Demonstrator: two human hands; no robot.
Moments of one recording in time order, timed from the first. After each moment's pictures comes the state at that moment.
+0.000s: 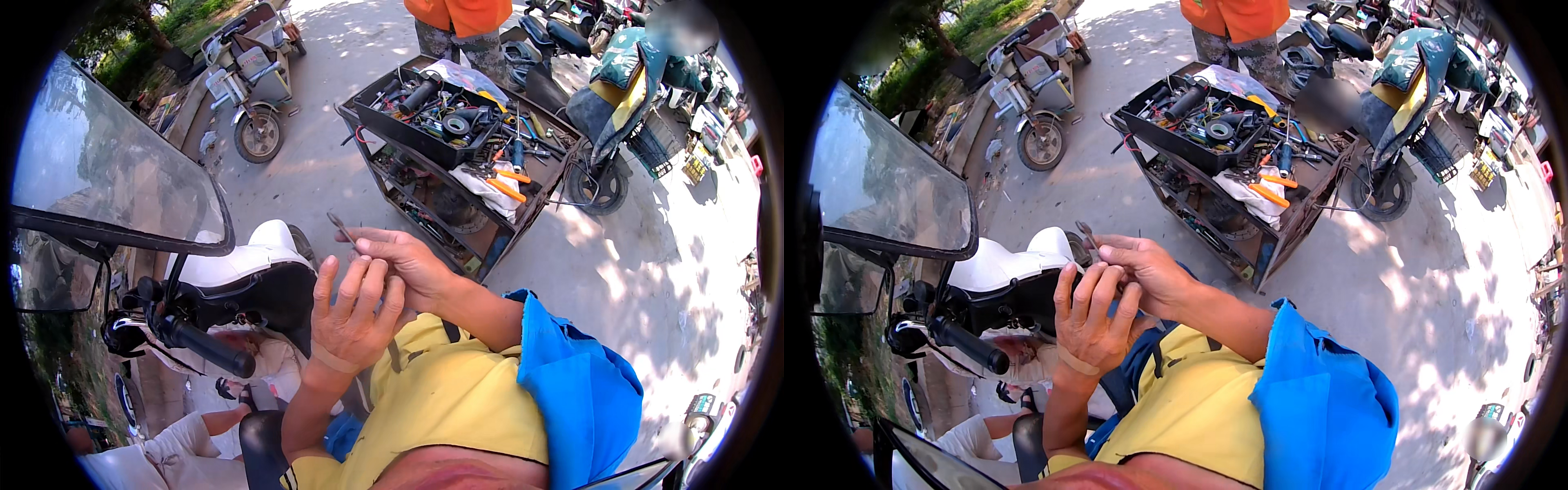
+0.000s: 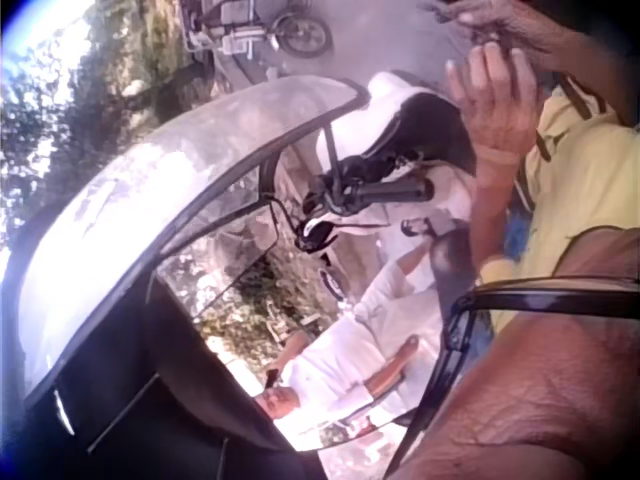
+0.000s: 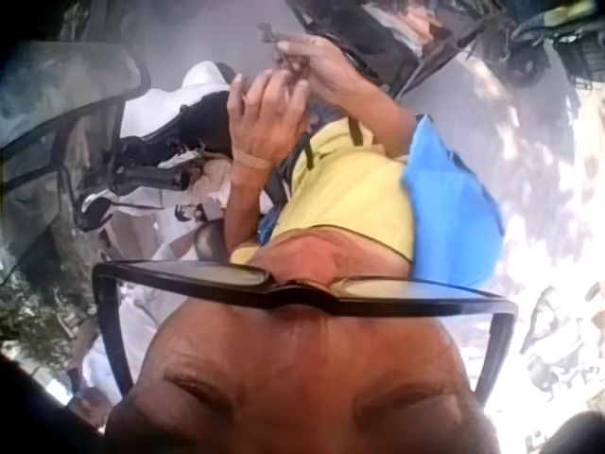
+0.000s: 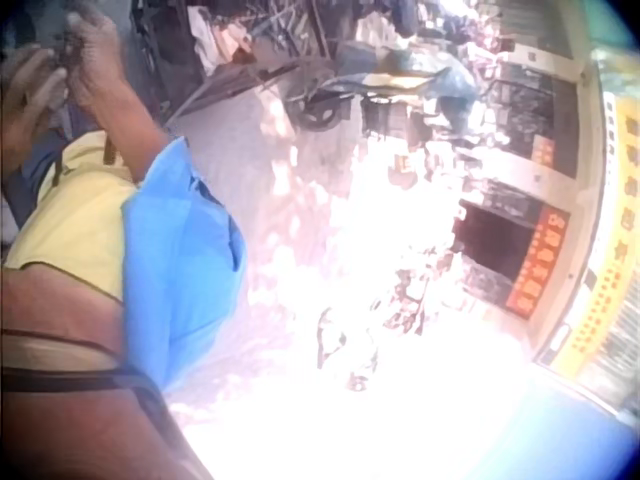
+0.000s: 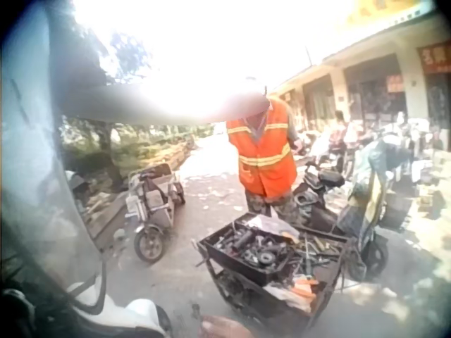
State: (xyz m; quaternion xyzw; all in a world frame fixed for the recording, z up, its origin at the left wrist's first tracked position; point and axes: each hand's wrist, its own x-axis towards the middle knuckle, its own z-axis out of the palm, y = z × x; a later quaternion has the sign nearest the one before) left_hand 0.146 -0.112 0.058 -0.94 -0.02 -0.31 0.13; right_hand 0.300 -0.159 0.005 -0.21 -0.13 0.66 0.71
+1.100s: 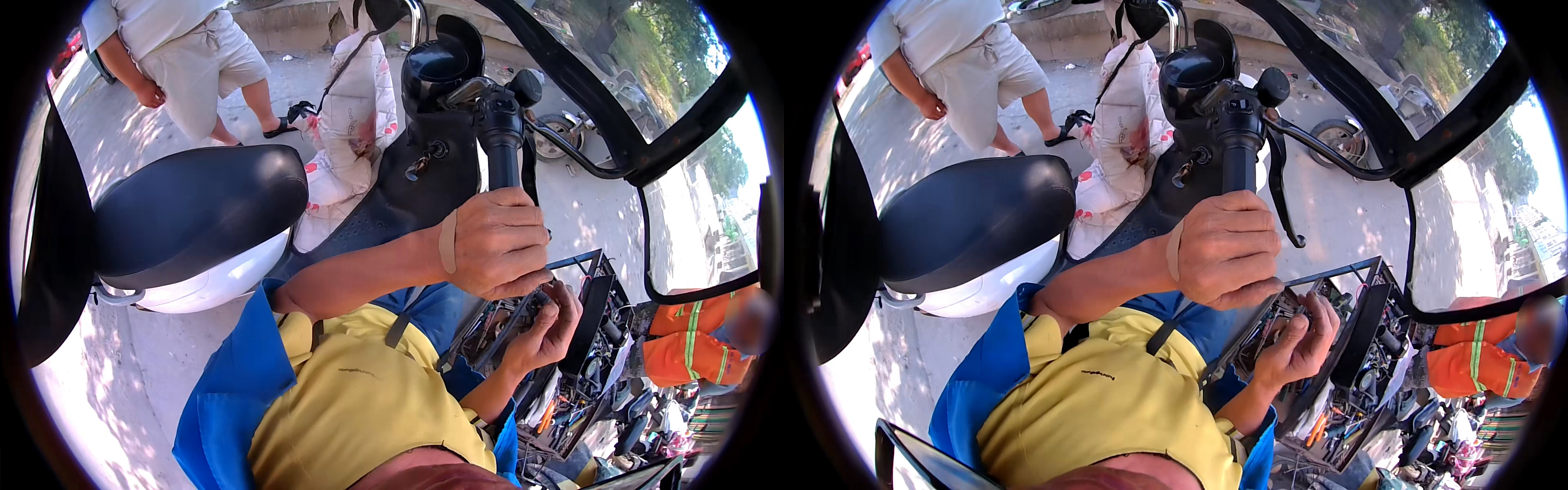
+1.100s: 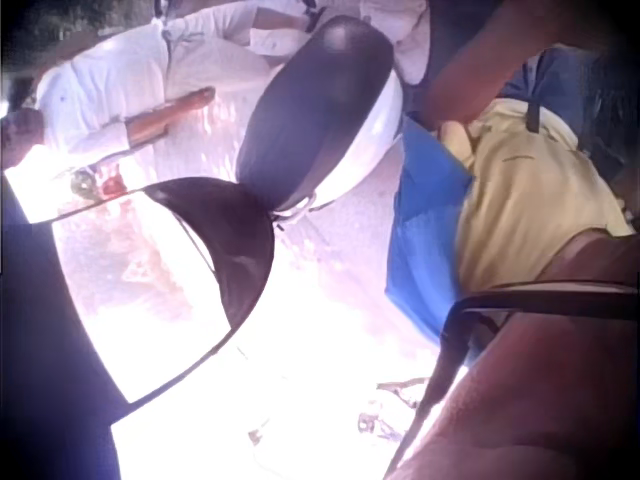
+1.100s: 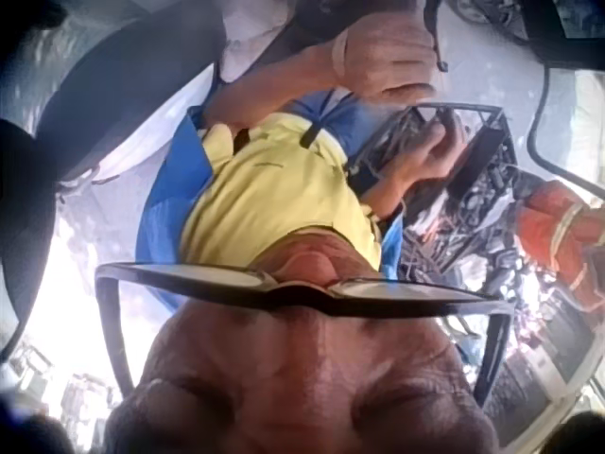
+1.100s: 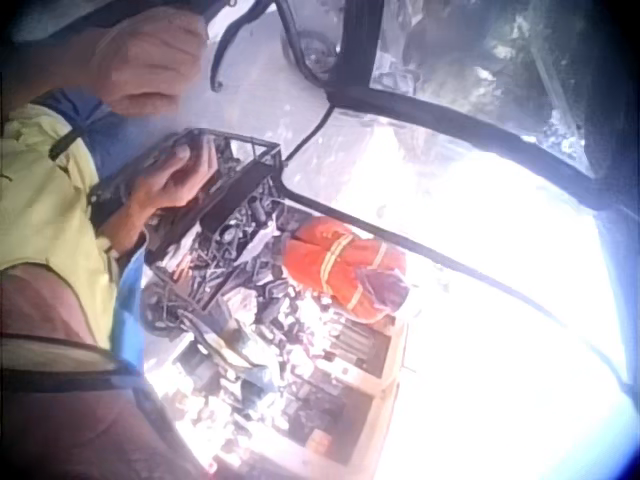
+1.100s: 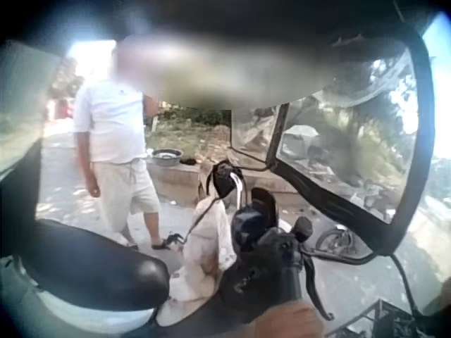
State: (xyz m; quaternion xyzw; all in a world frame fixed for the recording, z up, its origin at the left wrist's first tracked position) left_hand 0.053 -0.043 0.069 -0.72 -0.17 -0.65 0.16; right_hand 0.255 -0.107 0.011 -0.42 -0.62 0.16 0.64
